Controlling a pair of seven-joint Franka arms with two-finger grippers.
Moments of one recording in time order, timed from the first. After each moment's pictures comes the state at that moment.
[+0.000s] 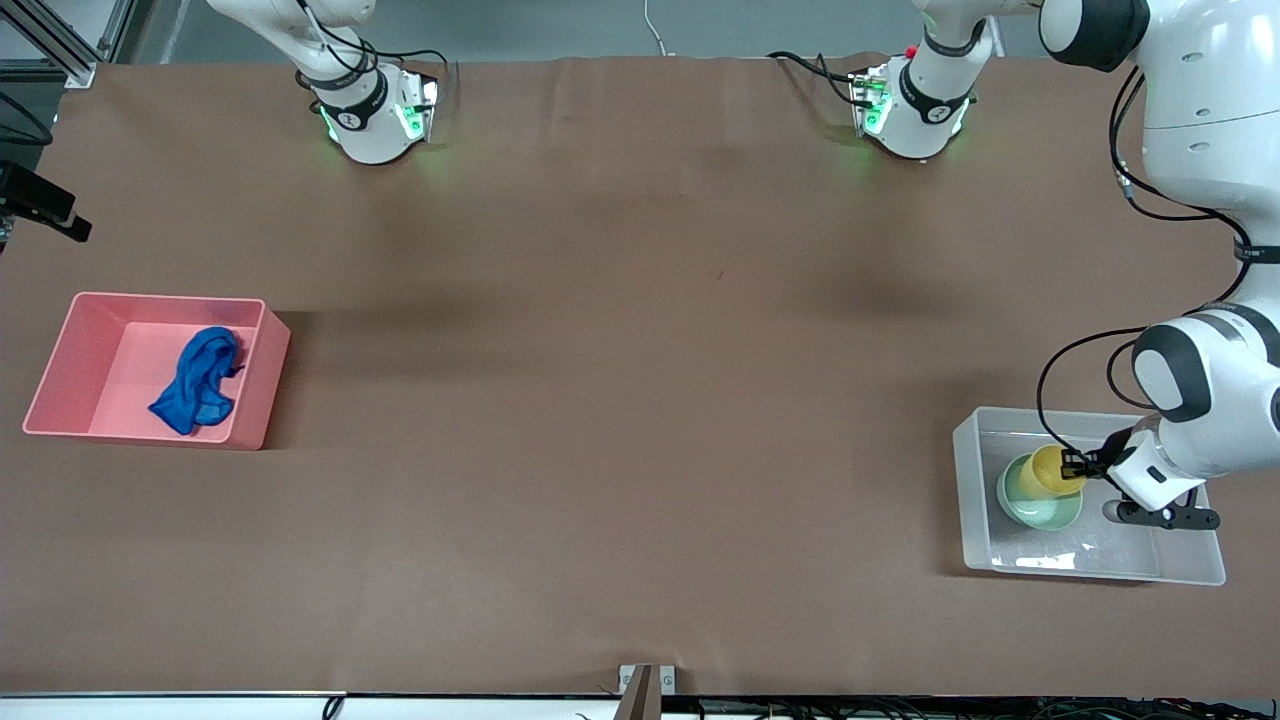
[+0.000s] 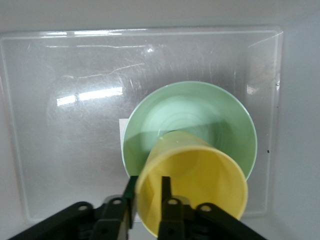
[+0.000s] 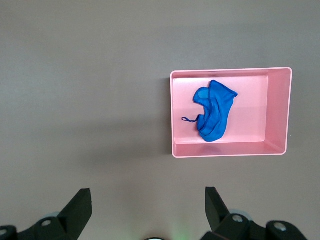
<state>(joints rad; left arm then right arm) 0.03 0.69 0.17 -1.54 -0.17 2.23 0.36 -0.10 -0.05 -0.04 -1.53 0.01 1.45 -0.06</state>
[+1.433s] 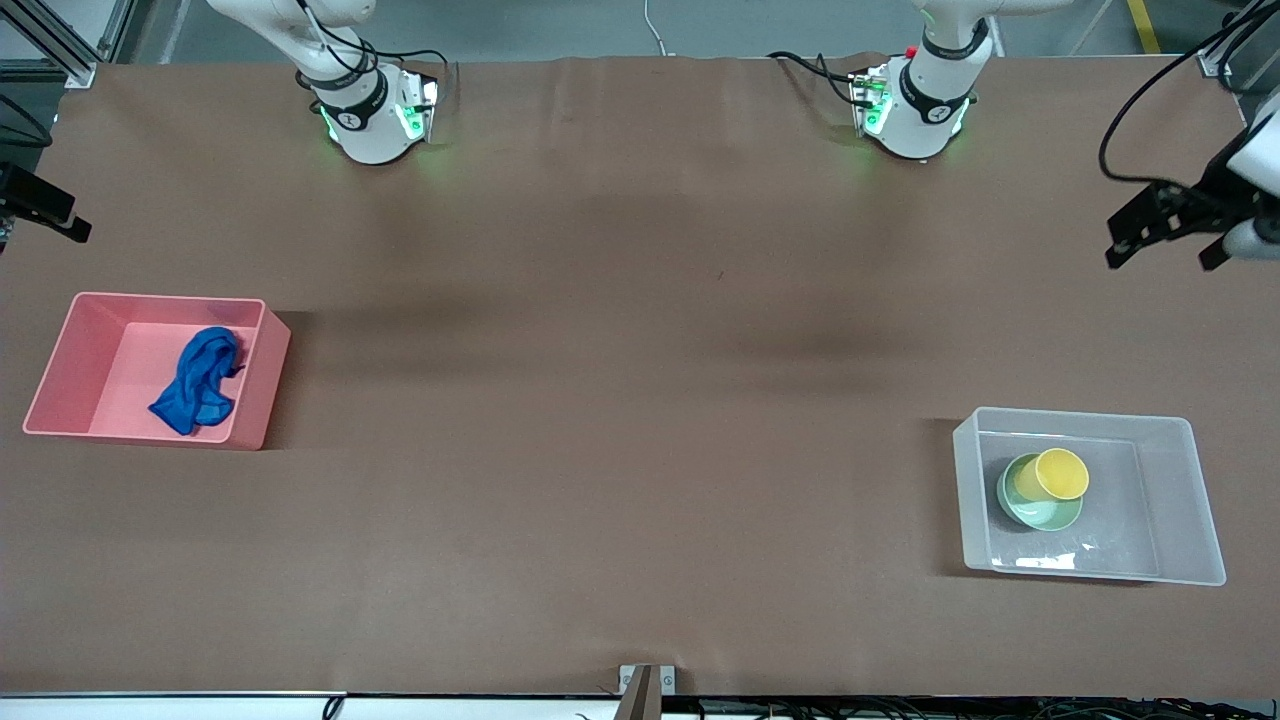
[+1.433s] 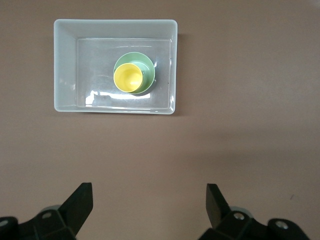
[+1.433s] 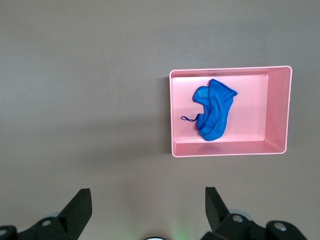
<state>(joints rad) -0.01 -0.15 -0.01 -1.73 0.02 1.70 0.04 -0.10 -0.05 -0.04 -1.53 0.01 1.45 -0.06</state>
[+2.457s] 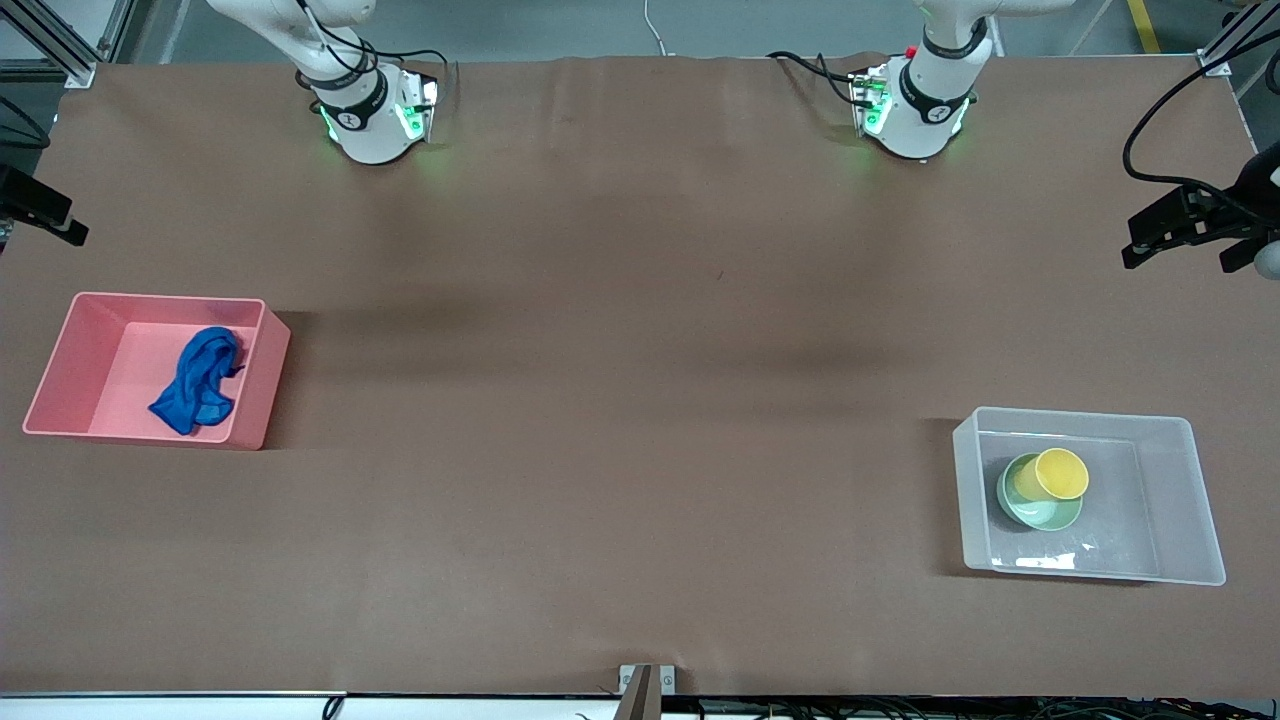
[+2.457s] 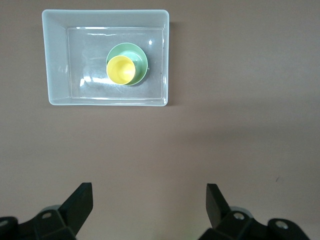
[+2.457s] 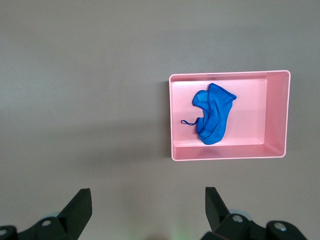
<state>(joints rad) -0.05 0.03 0.03 -1.48 0.00 1.51 0.04 -0.10 -0.05 -0.04 -1.53 0.01 1.47 -0.06</state>
